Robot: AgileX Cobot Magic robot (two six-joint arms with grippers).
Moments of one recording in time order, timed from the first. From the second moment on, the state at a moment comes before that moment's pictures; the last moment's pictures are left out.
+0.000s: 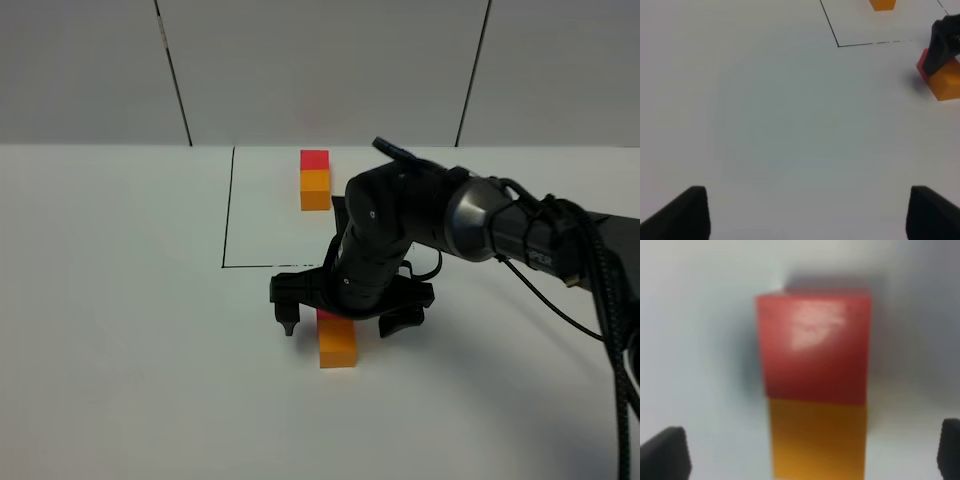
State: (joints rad) left arm -0.05 -0.01 -0.51 -0.15 1.04 0.10; right arm 0.64 2.14 -1.59 0.09 0.84 0.49
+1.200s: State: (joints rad) left arm -0.05 -0.01 -0.51 -0.15 1.04 0.10; right arm -0.06 1.34 -1.21 -0.07 0.93 0.22
